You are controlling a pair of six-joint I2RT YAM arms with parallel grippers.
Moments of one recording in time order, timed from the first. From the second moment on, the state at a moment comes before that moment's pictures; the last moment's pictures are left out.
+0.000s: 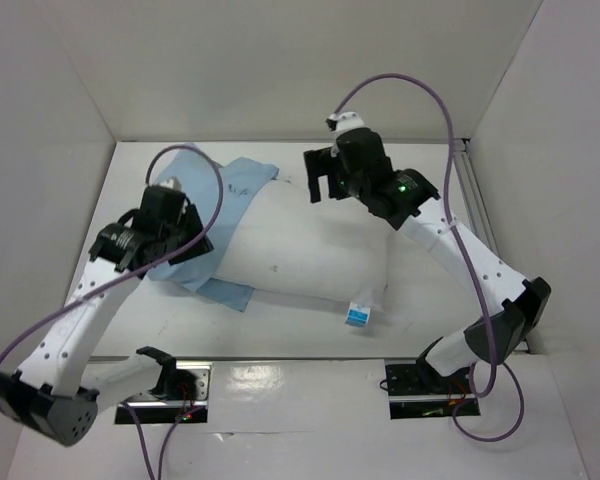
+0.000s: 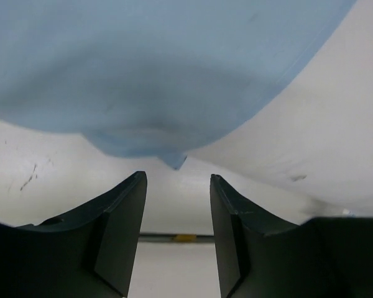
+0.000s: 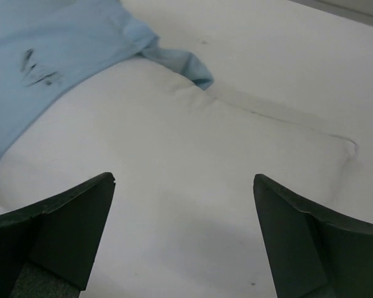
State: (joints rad) left arm -0.34 1.09 1.24 -1.01 -0.13 -0.65; right arm 0.64 1.46 1.61 -0.68 0.26 0.22
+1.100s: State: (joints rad) left arm -0.35 1.04 0.43 -0.45 -0.38 -1.09; right arm 0.89 1.58 1.54 -0.74 0.26 0.15
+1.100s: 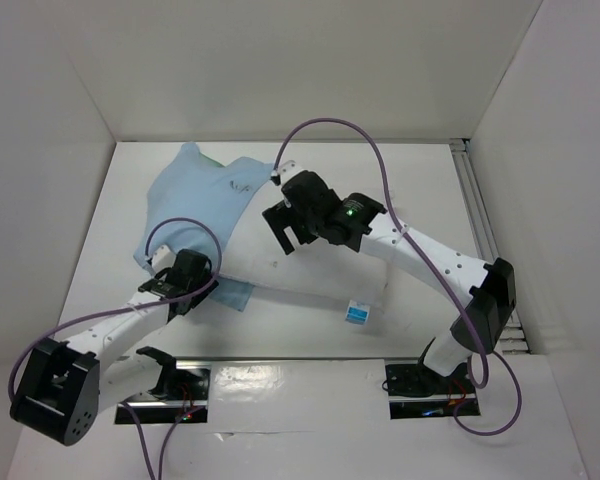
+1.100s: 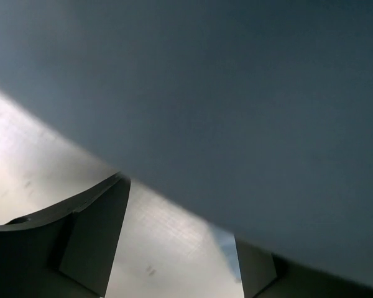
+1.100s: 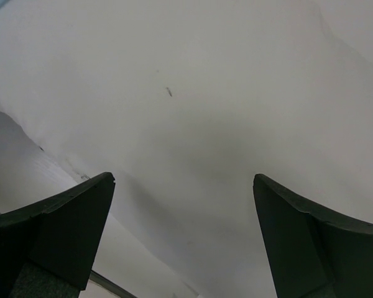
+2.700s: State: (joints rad) left arm -0.21 1.17 0.99 -0.53 0.13 -0.71; right arm 0.70 1.88 1.80 -0.85 0.07 0.24
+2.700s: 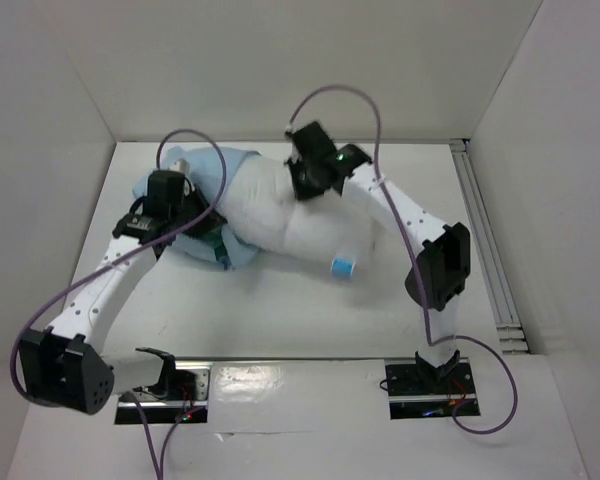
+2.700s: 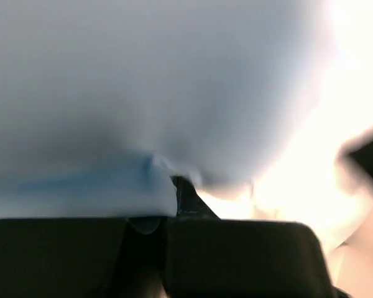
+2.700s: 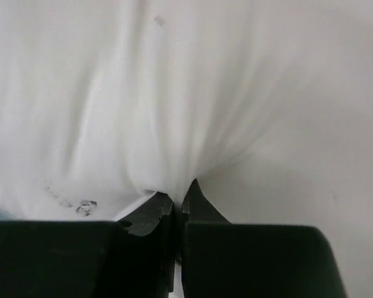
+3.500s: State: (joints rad) left arm -0.61 1.36 0.94 -0.38 0.58 -0.80; right arm 0.69 1.62 1.19 -0.33 0.08 0.49
